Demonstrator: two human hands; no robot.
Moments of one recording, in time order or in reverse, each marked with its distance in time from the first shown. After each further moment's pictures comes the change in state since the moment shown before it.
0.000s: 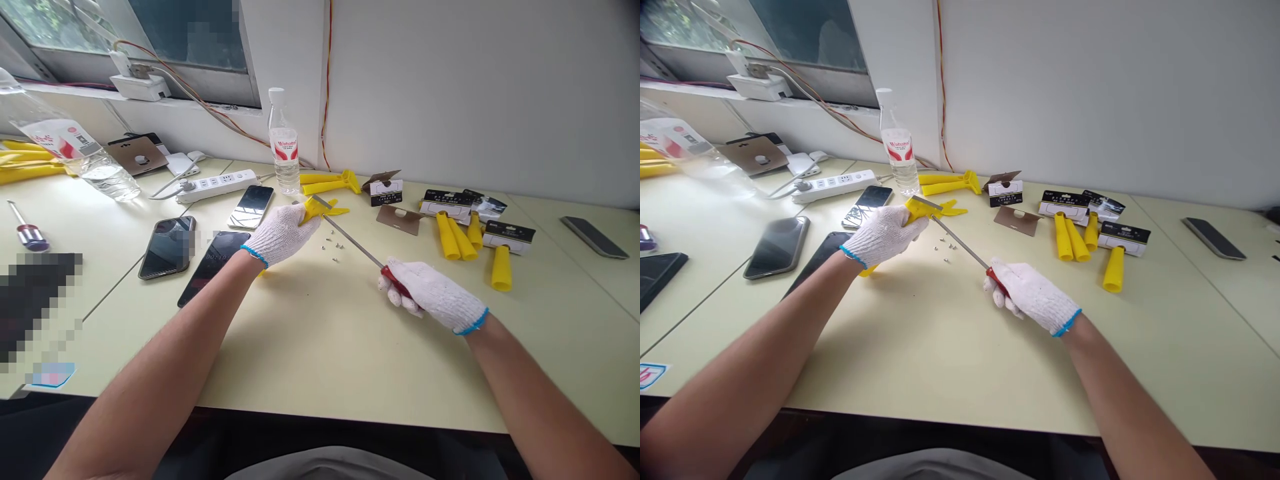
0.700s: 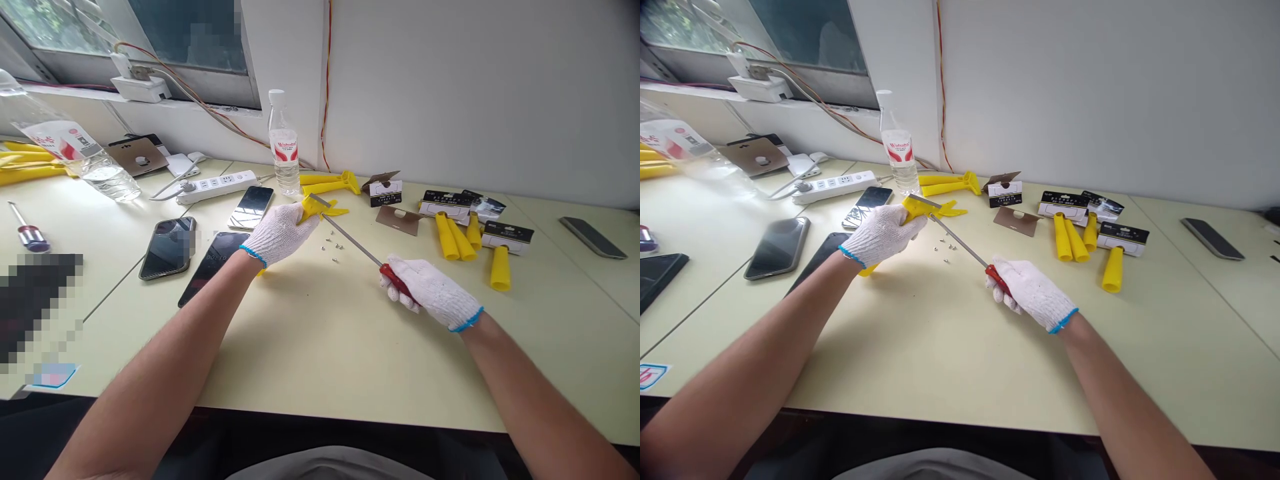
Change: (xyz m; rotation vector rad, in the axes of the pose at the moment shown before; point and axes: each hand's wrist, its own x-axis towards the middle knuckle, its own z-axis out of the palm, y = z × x) left_hand -0.002 0.001 -0.003 -0.035 0.014 0.004; right_hand 0.005 0.007 0.001 0.108 0.056 0.010
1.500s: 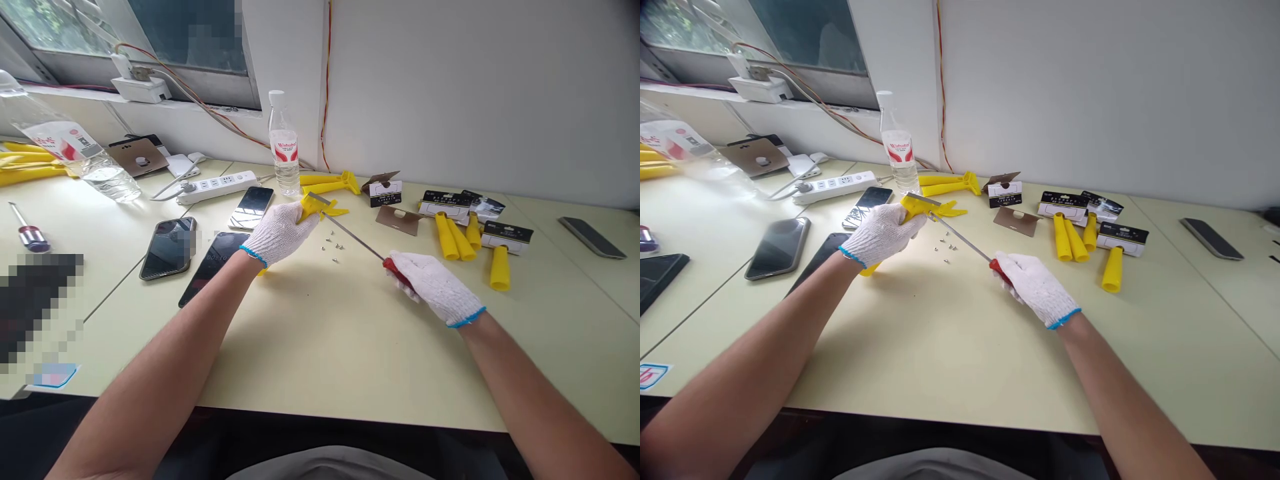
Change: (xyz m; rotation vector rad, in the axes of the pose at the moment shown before) left_hand 0.002 -0.003 0.002 -0.034 0.023 0.008; right_hand 0.008 0.001 -0.005 -0.083 0.153 -0.050
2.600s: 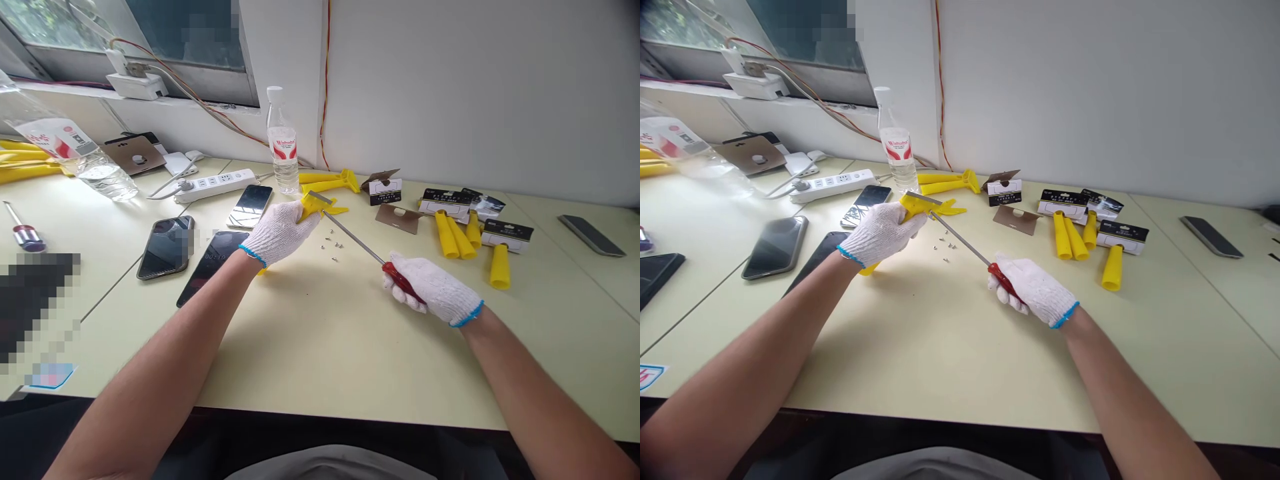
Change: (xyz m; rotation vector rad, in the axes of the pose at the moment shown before) left_hand -0.001 0.002 0.000 -0.010 -0.013 -0.014; right_hand 0.002 0.007 -0.003 0.063 -0.211 0.133
